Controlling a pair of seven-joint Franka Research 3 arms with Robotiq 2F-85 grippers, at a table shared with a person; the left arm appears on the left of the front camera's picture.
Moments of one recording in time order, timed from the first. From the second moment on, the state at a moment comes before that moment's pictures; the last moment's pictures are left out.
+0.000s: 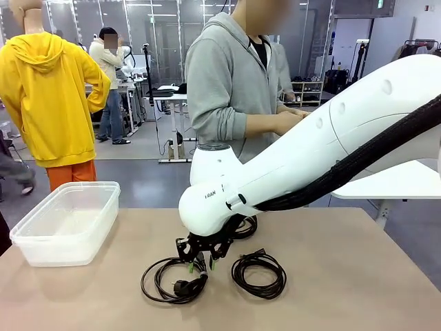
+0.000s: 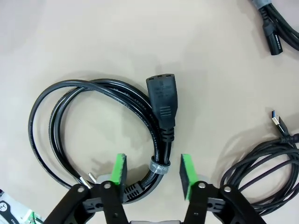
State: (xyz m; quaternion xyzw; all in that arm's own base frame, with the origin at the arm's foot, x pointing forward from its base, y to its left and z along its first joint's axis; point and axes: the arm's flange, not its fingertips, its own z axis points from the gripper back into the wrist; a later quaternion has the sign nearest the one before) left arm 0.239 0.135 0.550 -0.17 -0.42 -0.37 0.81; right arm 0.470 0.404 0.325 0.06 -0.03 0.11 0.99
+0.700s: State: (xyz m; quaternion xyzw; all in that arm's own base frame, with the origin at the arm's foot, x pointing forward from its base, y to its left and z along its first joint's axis) left arm 0.239 0.135 0.550 -0.17 -0.42 -0.37 0.81; right arm 0.452 0.369 0.416 0.05 -0.06 0.20 0.98
